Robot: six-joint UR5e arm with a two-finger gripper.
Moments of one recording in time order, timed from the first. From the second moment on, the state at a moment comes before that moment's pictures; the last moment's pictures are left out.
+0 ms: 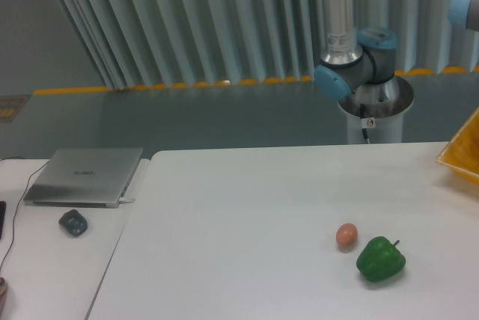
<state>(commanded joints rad) 2.97 -1.49 -1.94 -1.26 1.55 2.00</state>
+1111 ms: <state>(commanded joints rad) 3.07 -1.44 -2.03 -1.26 1.55 2.00</state>
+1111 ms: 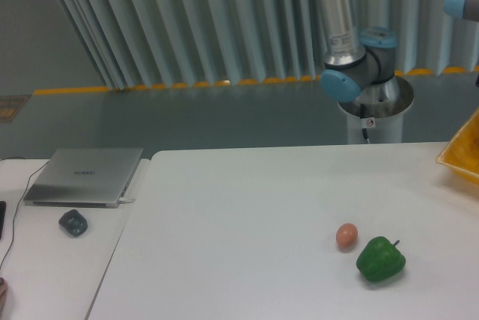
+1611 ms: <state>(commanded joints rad) 3.11 -1.51 -2.03 -1.20 1.53 2.00</state>
